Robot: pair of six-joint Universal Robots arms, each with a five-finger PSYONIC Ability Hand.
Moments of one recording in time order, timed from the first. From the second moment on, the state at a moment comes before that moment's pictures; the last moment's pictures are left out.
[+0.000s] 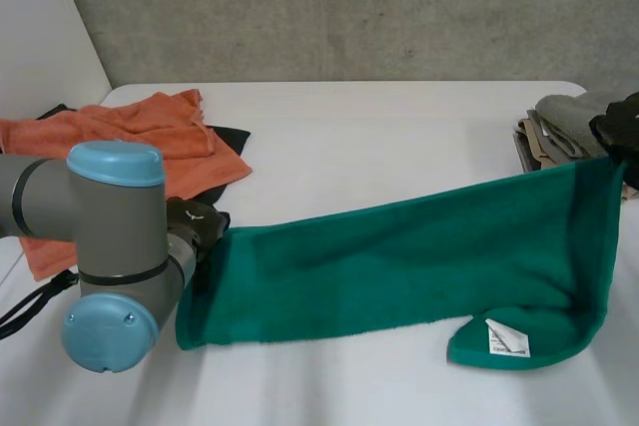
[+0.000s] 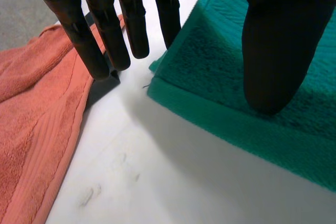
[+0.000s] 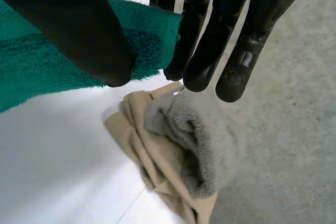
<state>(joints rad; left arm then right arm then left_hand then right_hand) 4.22 -2.12 -1.47 3.04 -1.78 3.57 1.47 -1.40 1.48 0.22 1.22 2.29 0.50 0.50 0.50 0.49 0.31 1.00 1.18 1.18 1.19 1.00</state>
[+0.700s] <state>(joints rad) 4.23 -2.18 -1.38 3.17 -1.78 3.58 1.44 -1.42 1.47 0.20 1.16 2.34 1.16 1.19 1.19 1.20 0.98 1.00 1.18 1.18 1.19 1.00</state>
